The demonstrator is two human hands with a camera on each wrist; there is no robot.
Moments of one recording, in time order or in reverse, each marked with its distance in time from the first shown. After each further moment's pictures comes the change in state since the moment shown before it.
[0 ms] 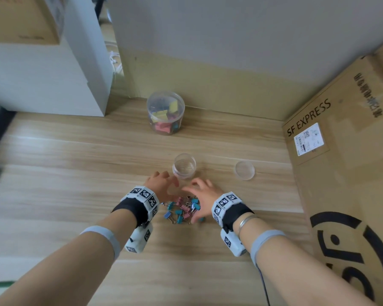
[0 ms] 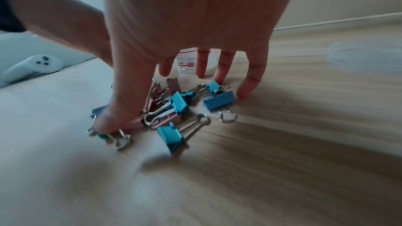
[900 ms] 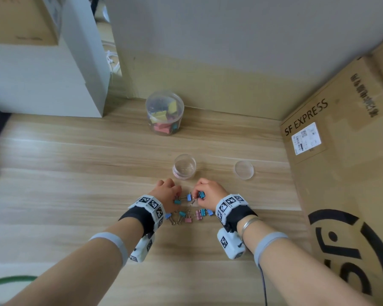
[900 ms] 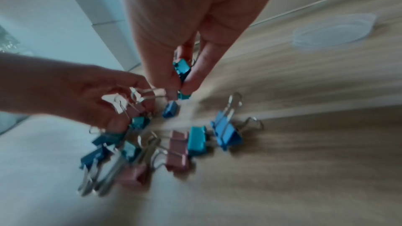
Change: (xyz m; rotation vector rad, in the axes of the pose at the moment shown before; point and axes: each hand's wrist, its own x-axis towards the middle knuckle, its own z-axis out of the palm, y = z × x) left_hand 0.000 0.002 0.023 0.010 -0.012 0.069; right_hand -0.004 0.005 0.001 0.337 0.293 -0.017
